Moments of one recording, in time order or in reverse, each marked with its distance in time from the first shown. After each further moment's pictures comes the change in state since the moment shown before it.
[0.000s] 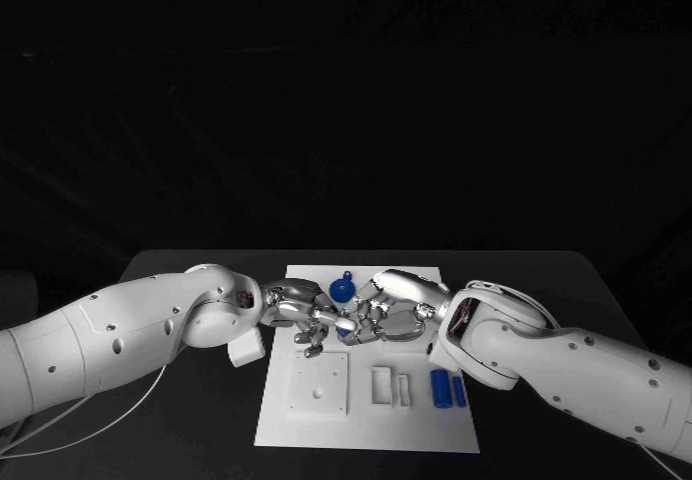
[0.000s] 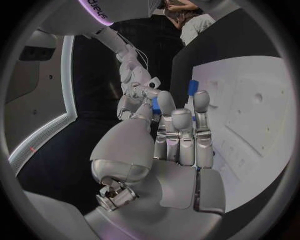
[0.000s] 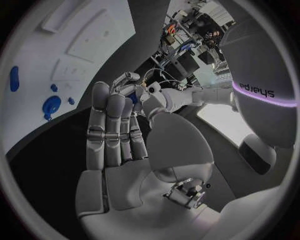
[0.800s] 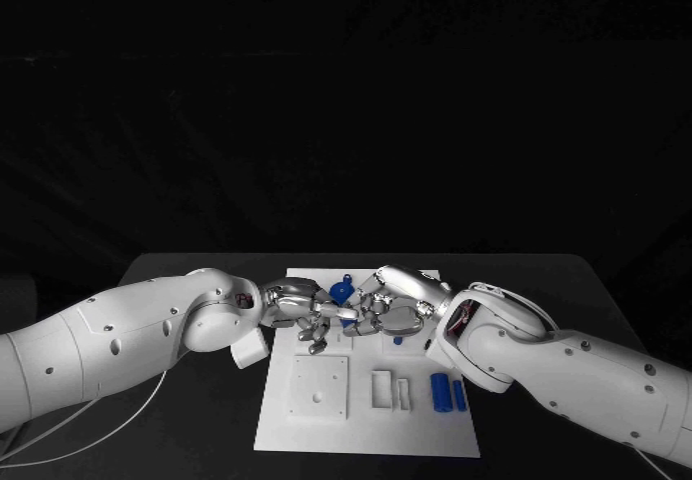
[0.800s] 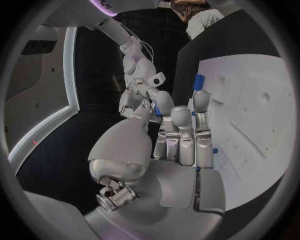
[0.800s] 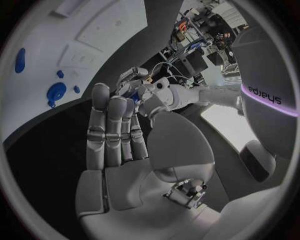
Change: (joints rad) left arm 0.000 -0.002 -0.001 0.006 0.079 -0.056 -0.002; left_hand -0.125 -0.068 -0.006 0.046 0.006 -0.069 0.045 -0.022 -0.392 -0.010 0.007 0.000 -0.005 -0.010 0.012 -0.021 -0.027 0.000 -0.002 0.009 -0.025 0.000; right arm 0.000 0.008 0.000 -0.004 -0.046 -0.101 -0.051; right_hand -0.010 -0.011 -0.022 0.010 0.012 0.047 -0.004 0.001 0.000 0.050 -0.014 -0.024 0.092 0.043 -0.015 0.013 0.059 0.000 0.005 -0.012 0.029 0.069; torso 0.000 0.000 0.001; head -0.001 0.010
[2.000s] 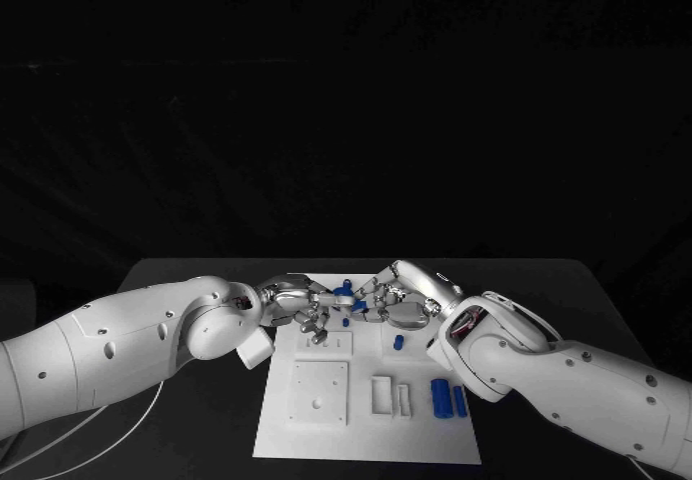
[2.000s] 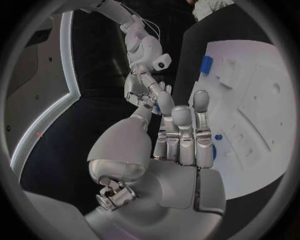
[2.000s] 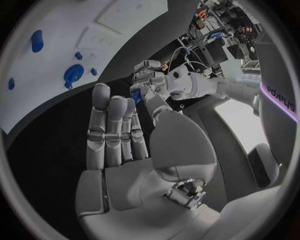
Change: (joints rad) left arm 0.000 -0.014 -0.002 0.025 0.104 -0.178 -0.001; left_hand 0.003 -0.008 0.052 -0.055 0.045 -0.038 -0.010 0.112 0.039 -0.038 -0.002 0.035 -0.004 -0.018 0.004 0.025 -0.036 0.000 -0.004 0.004 -0.011 0.000; right arm -0.017 -0.005 0.000 0.002 0.002 -0.183 -0.128; right_hand -0.025 -0.036 0.041 0.032 -0.004 0.026 -0.005 0.003 0.000 0.023 -0.005 -0.014 0.019 0.015 -0.001 -0.011 0.005 -0.001 0.003 -0.004 0.000 0.000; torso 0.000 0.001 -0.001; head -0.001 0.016
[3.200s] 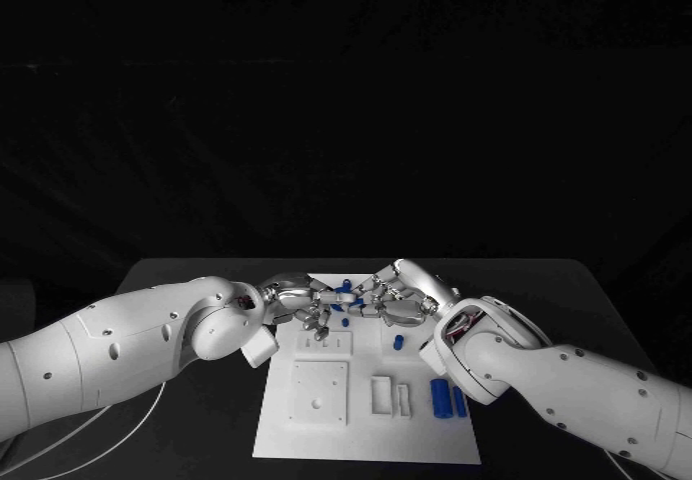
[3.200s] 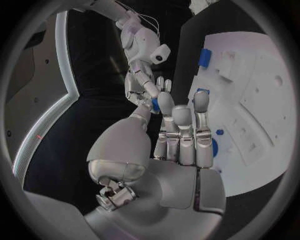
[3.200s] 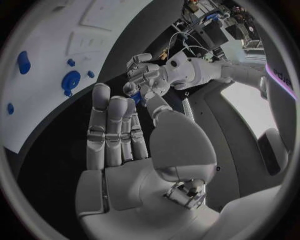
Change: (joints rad) left arm -0.002 0.013 0.000 -0.004 -0.015 -0.051 0.006; left_hand 0.000 -0.007 0.006 -0.003 0.000 -0.025 0.008 0.026 -0.004 -0.014 0.007 0.015 -0.007 -0.014 0.007 0.008 -0.015 0.000 -0.010 0.009 0.000 0.000; right arm -0.010 0.021 0.002 -0.009 0.156 -0.035 -0.017; right_hand 0.005 -0.005 0.006 0.000 0.008 0.000 -0.001 0.000 0.000 -0.001 0.000 -0.004 0.003 0.000 0.000 0.000 0.002 0.000 0.000 0.000 0.000 -0.002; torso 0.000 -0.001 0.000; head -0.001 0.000
